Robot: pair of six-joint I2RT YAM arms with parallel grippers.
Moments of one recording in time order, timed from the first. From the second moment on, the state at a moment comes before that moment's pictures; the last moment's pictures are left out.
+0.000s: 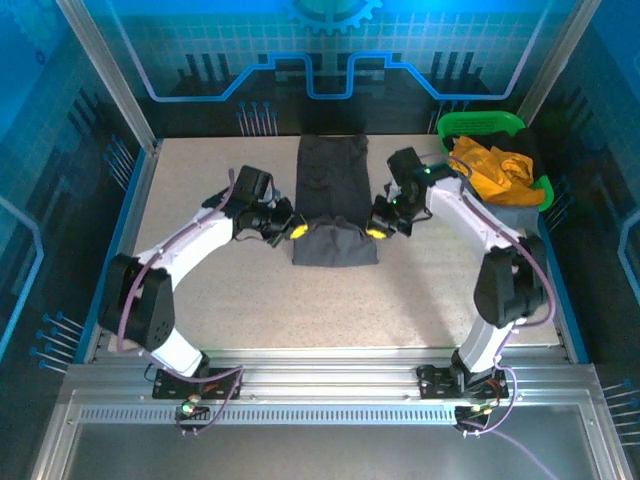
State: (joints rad) left arm -0.32 1.63 1.21 -0.49 0.55 -1.11; right arm 0.33 1.79 1.56 -1.06 -0.42 0.69
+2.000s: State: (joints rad) left arm -0.32 1.86 1.01 -0.14 0.45 -1.44; right arm 0.28 1.94 1.29 -0.77 -0.44 0.74
